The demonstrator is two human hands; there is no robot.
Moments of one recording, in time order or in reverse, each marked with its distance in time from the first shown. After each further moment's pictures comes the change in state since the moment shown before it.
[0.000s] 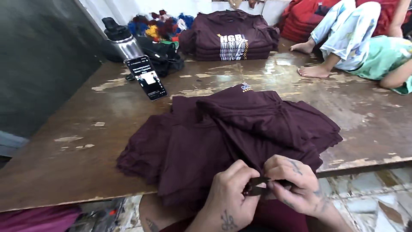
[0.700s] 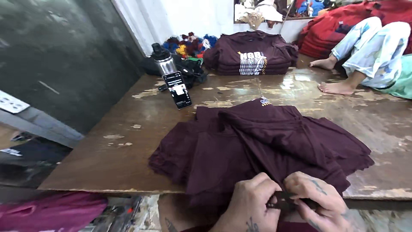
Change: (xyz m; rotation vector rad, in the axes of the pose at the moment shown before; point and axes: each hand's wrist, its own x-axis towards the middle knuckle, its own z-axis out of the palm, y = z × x) left_hand -0.014 -0.007 0.005 0.072 -0.034 0.066; right_hand -0.017 0.002 0.002 -0.019 -0.033 -0.015
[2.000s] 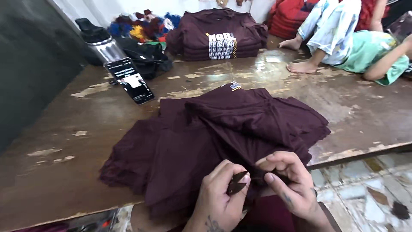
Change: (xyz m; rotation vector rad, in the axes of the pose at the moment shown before) left_hand 0.021 0.009 -0.001 -0.186 0.109 -0.098; right_hand 0.007 -0.015 0.004 0.220 0.250 0.262
